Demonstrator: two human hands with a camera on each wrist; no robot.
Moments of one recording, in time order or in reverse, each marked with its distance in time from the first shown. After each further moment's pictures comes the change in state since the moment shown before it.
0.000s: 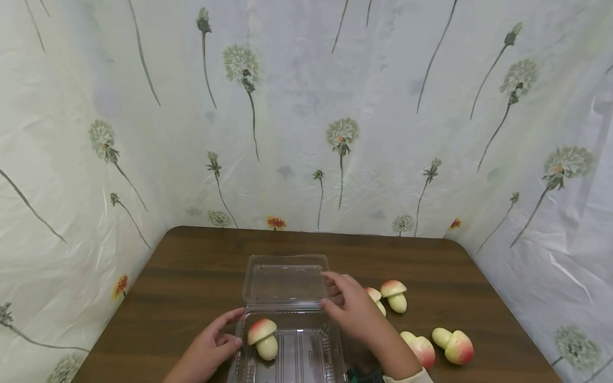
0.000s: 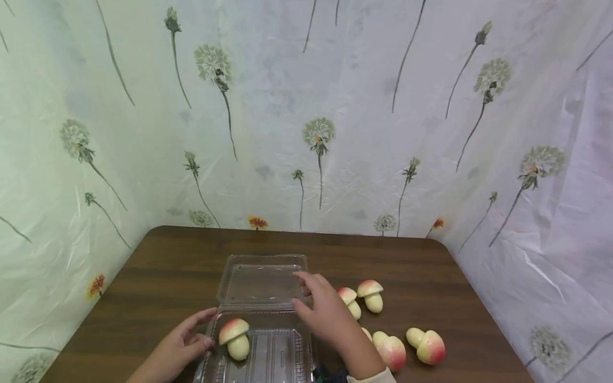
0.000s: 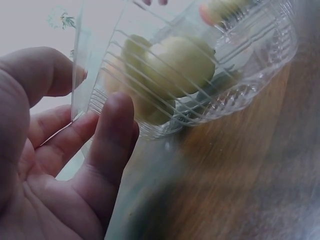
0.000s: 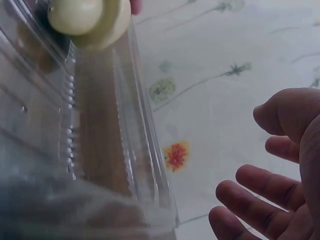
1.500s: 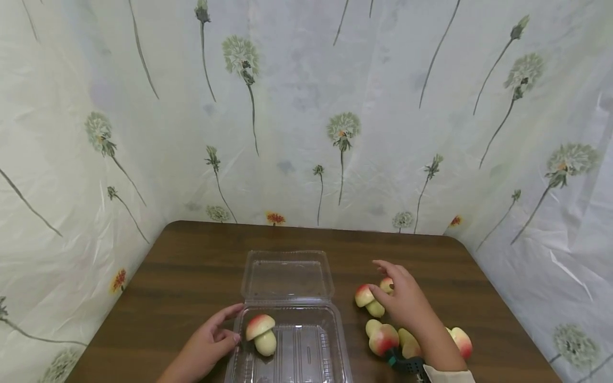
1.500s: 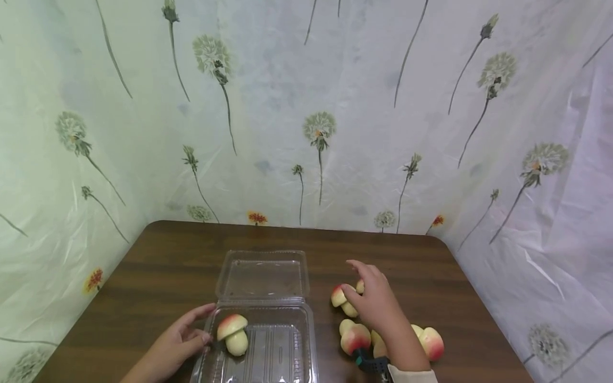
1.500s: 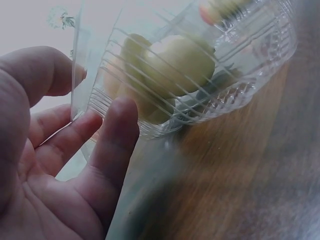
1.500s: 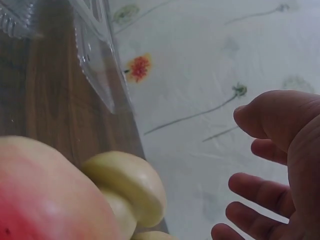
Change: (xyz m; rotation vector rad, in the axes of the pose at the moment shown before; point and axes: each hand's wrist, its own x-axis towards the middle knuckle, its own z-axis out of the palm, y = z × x) left_hand -0.002 0.000 0.000 -0.025 0.001 -0.009; right_hand -0.019 0.056 -0.074 -0.182 0.111 0.146
